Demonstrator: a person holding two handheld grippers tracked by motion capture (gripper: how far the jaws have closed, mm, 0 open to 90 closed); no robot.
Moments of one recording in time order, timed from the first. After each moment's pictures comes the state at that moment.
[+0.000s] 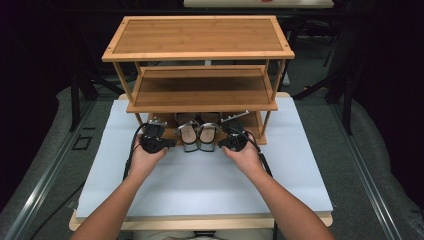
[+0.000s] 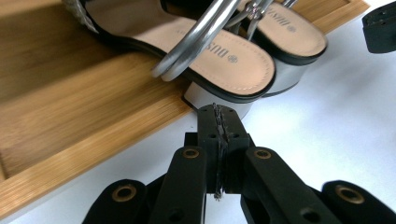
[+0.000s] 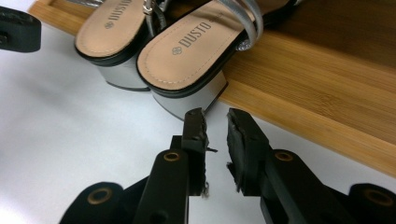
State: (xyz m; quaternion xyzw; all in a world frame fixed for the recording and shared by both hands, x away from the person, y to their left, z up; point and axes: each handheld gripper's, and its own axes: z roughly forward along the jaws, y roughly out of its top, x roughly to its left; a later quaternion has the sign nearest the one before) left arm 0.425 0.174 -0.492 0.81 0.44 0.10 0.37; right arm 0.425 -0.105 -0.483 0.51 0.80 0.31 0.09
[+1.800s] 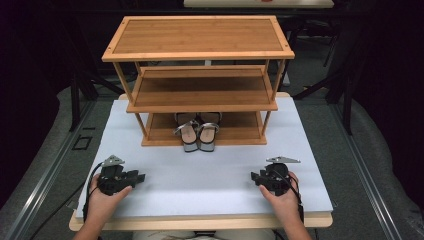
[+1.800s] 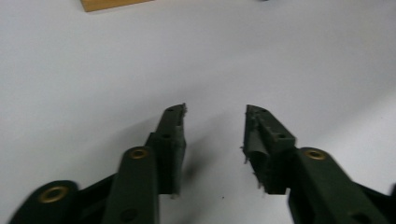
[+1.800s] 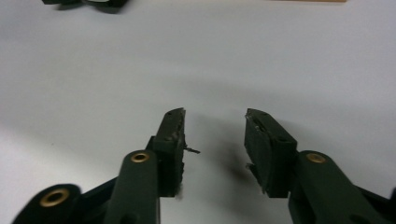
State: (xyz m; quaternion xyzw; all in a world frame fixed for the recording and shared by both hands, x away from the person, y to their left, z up) left arm 0.326 0.277 -0.545 0.78 0.48 0.10 0.38; right arm 0.314 -0.215 -0.544 0.57 0.72 0.36 0.15
